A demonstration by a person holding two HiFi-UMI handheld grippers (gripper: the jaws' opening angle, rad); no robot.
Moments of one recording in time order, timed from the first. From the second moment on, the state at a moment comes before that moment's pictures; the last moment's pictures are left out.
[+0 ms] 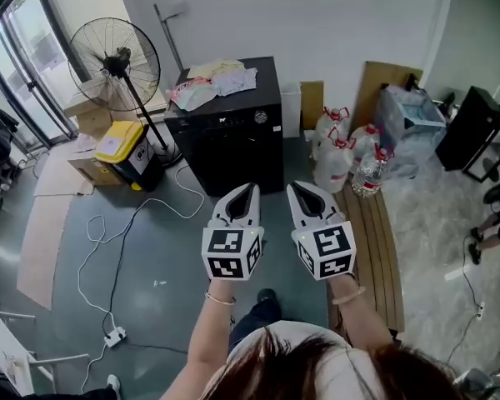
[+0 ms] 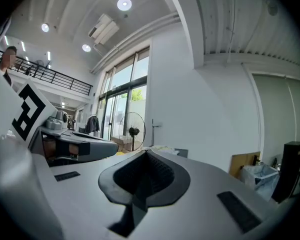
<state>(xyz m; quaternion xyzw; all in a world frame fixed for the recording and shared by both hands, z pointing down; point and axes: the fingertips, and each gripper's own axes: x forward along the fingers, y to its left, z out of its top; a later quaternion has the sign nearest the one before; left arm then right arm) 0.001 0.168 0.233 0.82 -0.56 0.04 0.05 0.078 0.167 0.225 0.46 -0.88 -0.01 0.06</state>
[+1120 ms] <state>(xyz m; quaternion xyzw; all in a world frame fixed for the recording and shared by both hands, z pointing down) -0.056 -0.053 0.293 0.84 -0.54 0.06 0.09 0.024 -0.064 0.268 0.51 -0.86 0.00 0.08</state>
